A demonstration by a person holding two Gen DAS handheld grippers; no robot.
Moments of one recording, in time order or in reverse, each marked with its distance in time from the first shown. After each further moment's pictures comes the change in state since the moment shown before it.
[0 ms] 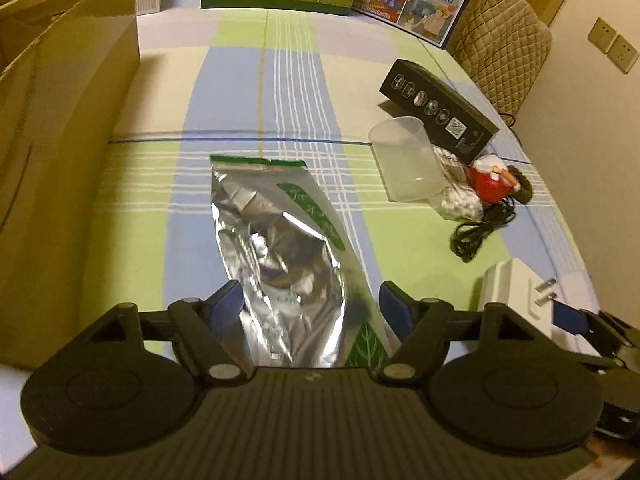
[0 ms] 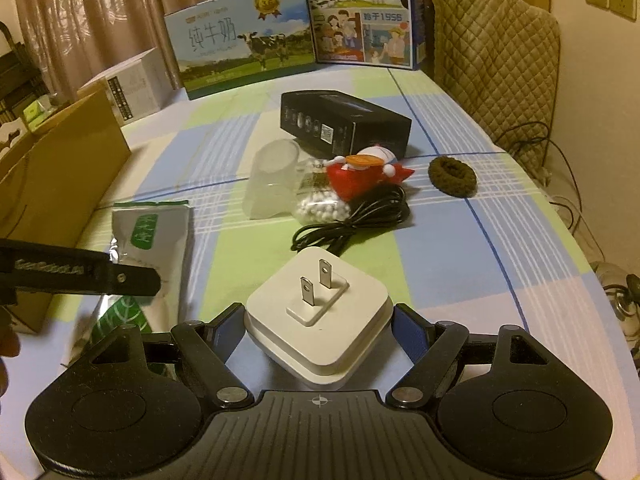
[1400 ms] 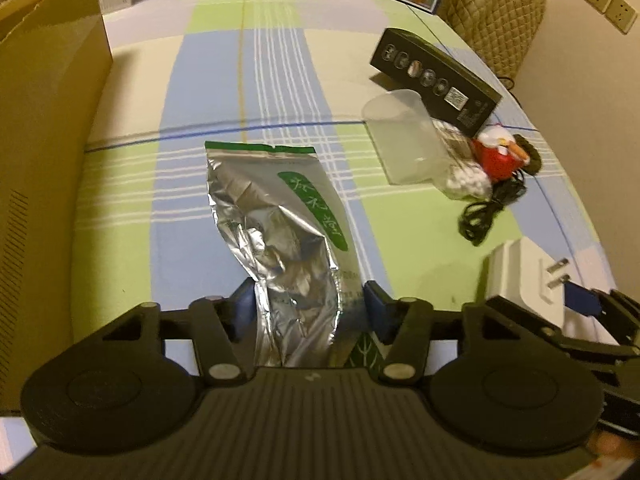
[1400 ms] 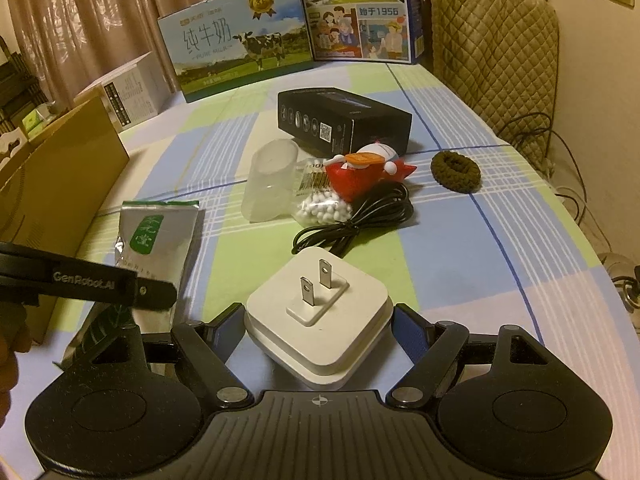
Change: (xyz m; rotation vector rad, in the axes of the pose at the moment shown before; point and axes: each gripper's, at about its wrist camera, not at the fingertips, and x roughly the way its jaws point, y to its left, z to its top) left arm 0.015 -0.007 0.009 0.074 0.090 -0.007; right arm 0.001 -0.001 0.002 0.037 -0.003 0.020
